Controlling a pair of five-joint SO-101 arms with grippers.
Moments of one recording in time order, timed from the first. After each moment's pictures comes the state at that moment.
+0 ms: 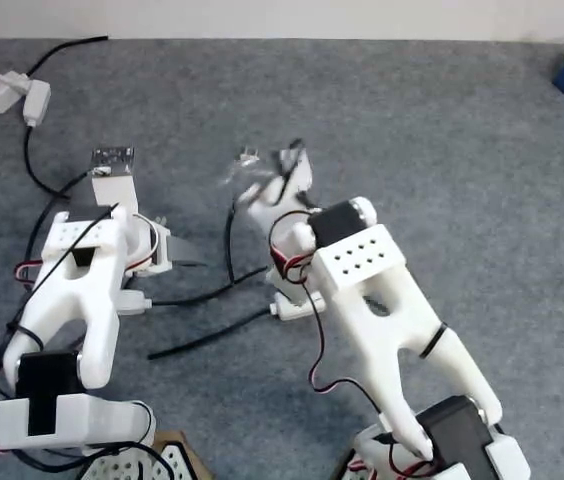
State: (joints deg) left arm -12.7 -4.3 37.7 53.0 2.0; right arm -34.2 -14.1 20.5 73.8 33.5
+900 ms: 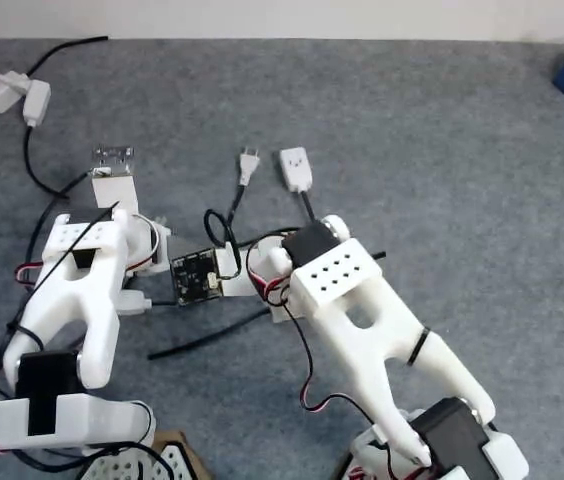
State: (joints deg) left arm -12.7 -4.3 38.5 50.9 2.0; right arm -38.9 -14.1 25.1 70.8 69.1
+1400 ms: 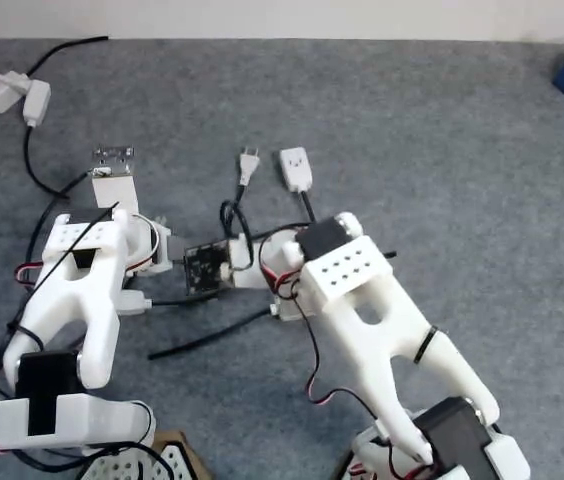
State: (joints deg) left arm -12.7 -4.3 38.5 50.9 2.0; right arm -37.7 -14.3 27.8 68.9 70.1
